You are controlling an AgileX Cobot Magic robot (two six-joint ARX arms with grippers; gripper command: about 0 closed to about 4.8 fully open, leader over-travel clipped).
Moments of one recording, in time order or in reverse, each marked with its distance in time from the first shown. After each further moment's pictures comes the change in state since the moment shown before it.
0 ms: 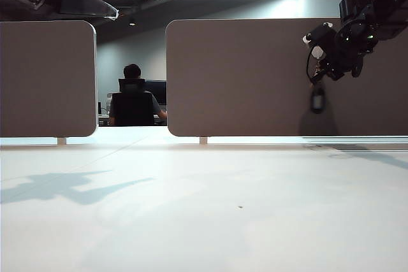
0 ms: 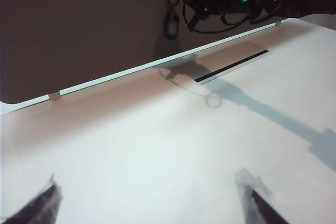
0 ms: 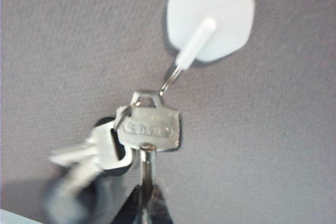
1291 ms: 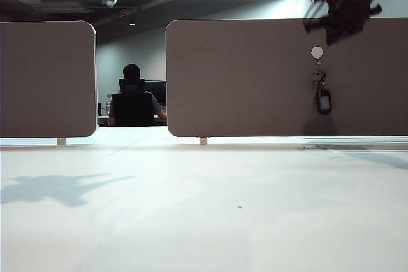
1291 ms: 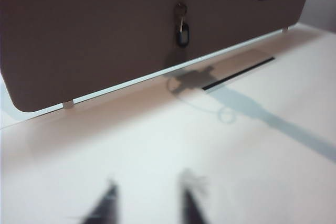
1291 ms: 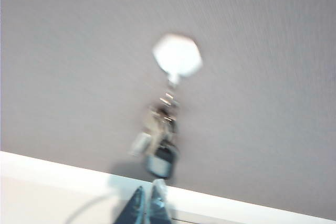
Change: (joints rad) left arm 0.012 -0.062 0.000 -0.033 -0.019 0.001; right arm 0.043 -0.250 0.001 -0.428 -0.026 0.328
